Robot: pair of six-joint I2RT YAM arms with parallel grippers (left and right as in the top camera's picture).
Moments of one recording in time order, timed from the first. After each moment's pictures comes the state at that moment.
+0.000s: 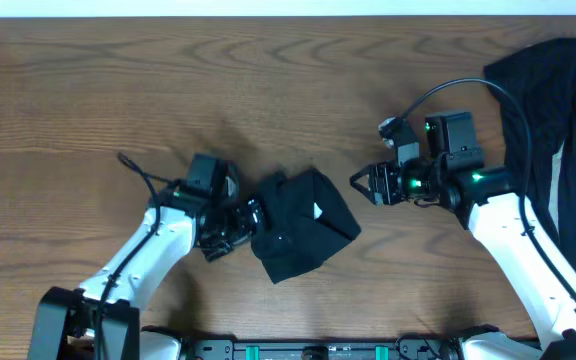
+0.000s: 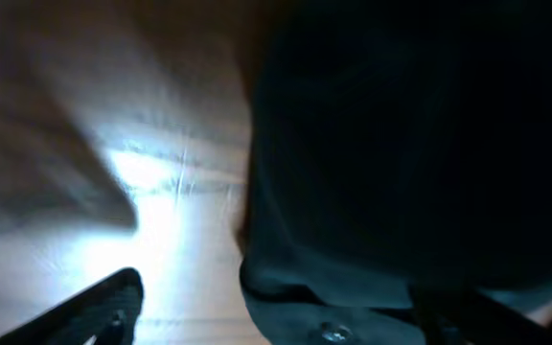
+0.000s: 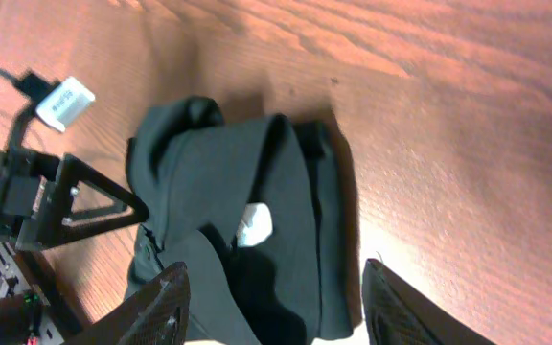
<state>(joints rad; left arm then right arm) -0.27 1.45 0.68 -0.63 0.42 -0.67 0.23 1.38 0.94 -0.59 -0.57 0.10</state>
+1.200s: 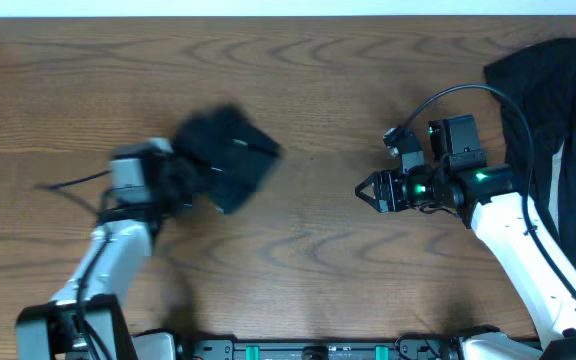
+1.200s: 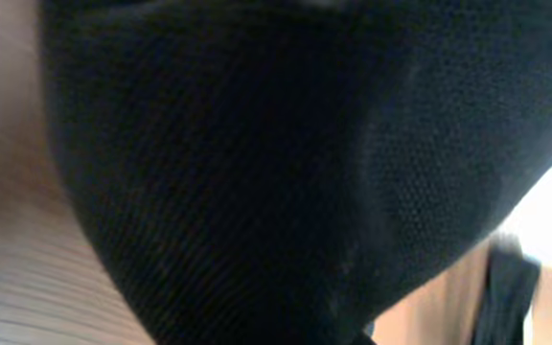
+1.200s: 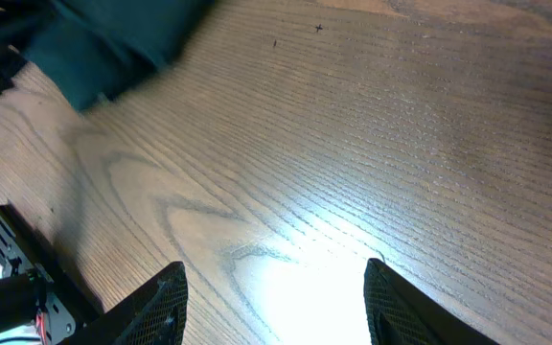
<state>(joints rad) 0.18 1.42 0.60 -0.03 0.48 -0.80 0.21 1.38 0.94 -0.68 -0.57 0.08</state>
